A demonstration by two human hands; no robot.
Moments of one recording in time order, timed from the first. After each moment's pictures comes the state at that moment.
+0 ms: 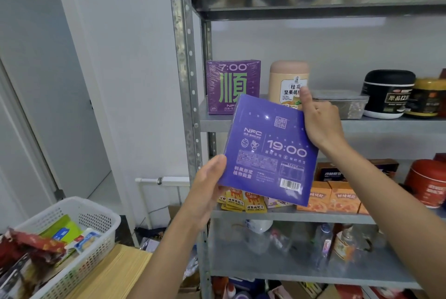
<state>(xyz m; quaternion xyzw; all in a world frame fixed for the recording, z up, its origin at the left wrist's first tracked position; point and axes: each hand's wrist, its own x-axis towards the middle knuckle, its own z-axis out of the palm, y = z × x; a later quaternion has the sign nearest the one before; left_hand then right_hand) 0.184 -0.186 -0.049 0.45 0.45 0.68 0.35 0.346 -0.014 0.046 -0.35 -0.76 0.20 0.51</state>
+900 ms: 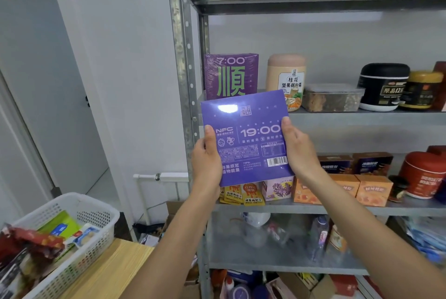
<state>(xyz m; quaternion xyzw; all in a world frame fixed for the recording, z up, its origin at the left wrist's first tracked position) 0.201 -0.165 -0.021 0.28 0.56 0.74 0.24 0.334 -0.065 -0.010 -0.32 -0.71 0.45 0.44</state>
